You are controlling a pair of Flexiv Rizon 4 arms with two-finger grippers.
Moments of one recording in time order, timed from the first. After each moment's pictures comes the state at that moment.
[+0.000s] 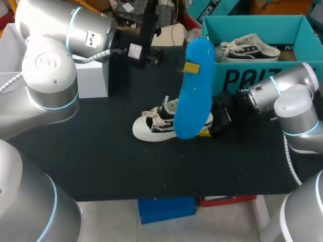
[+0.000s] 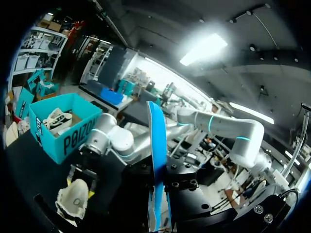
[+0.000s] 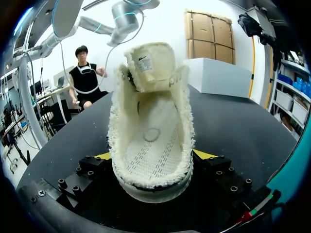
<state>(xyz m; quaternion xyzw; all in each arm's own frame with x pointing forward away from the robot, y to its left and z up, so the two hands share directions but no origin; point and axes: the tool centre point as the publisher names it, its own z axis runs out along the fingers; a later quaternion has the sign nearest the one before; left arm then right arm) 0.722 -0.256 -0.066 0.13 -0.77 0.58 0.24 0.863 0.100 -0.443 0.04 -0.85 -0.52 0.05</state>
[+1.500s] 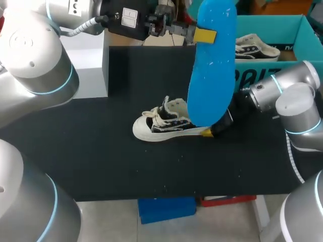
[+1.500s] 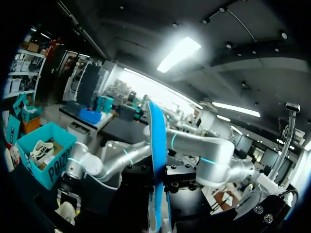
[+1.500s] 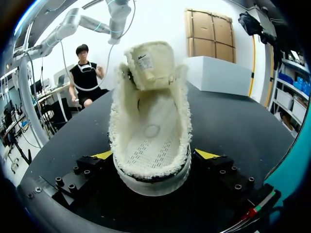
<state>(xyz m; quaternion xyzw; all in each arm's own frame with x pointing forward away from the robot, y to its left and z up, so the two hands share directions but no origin) 0.649 -0.263 0.066 0.06 -0.74 0.63 0.24 0.865 0.092 -0.443 0.04 -0.86 -0.51 0.06</state>
